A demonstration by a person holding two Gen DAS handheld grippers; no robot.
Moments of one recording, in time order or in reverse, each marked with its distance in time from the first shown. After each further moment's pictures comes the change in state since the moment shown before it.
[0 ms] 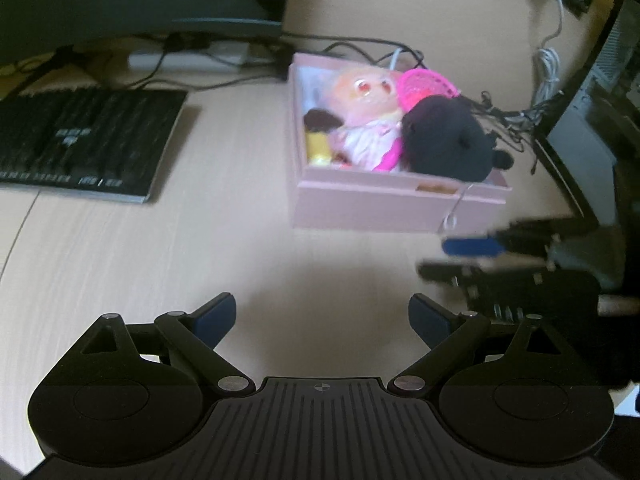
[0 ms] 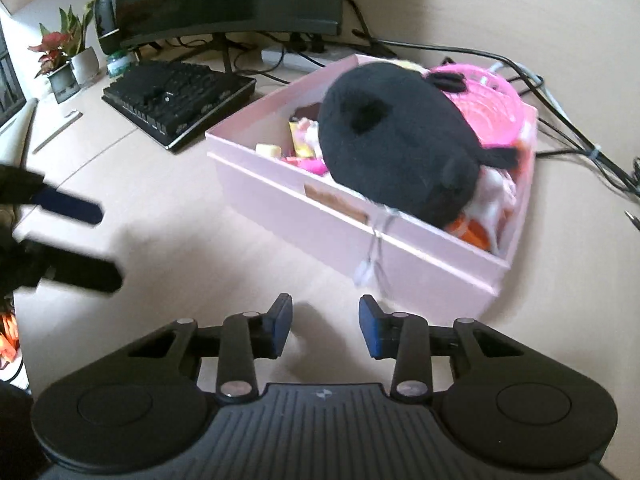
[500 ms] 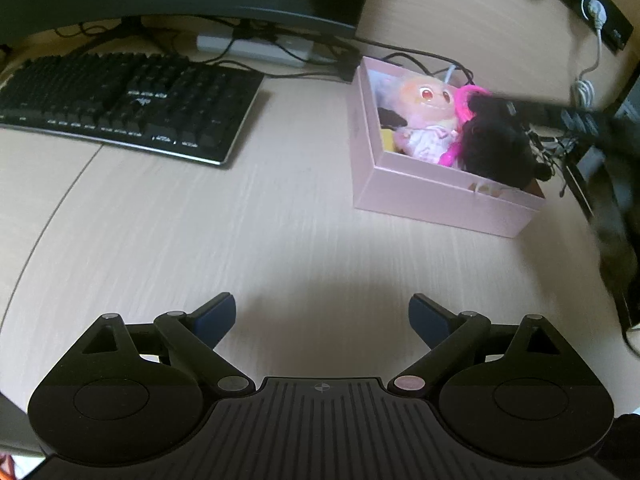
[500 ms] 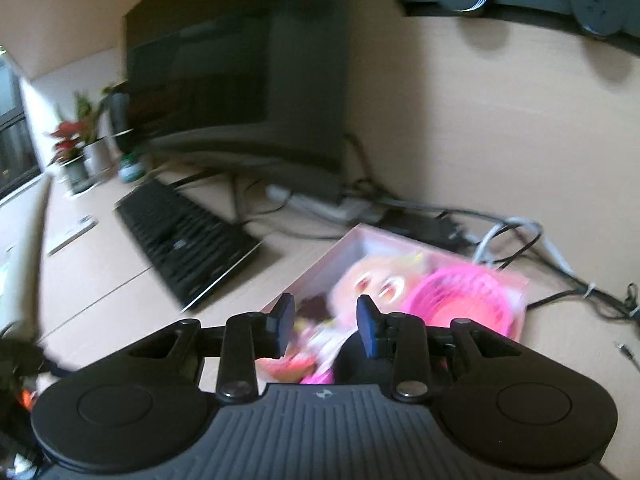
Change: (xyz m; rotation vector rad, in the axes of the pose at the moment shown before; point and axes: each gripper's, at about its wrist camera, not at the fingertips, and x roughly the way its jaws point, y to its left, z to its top) left arm -0.022 0.032 -0.022 -0.117 -0.035 0.055; right arm -0.037 -0.011 0.093 0.036 -0.278 0.015
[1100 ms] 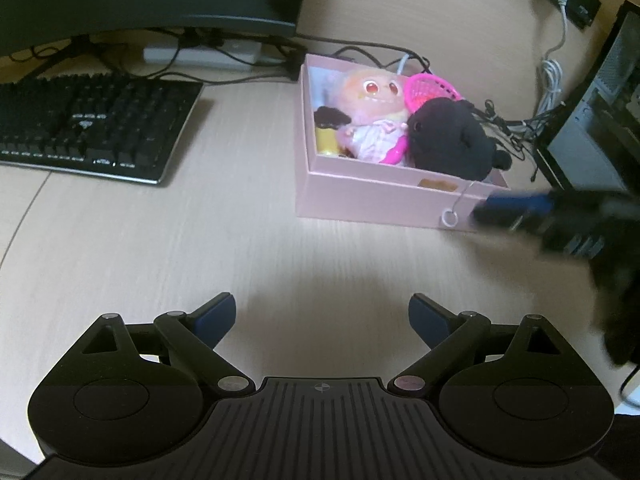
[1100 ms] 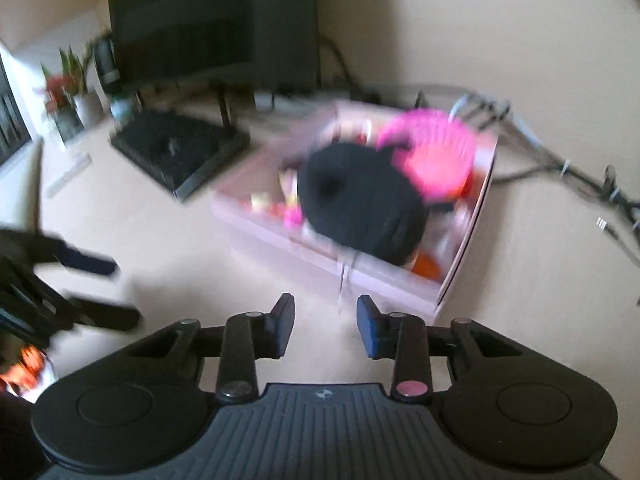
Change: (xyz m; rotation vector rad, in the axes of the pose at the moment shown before) left arm 0.014 -0.034 0.006 0.083 0.012 -0.057; right arm -0.015 -0.003 -0.090 0.022 0.230 -0.014
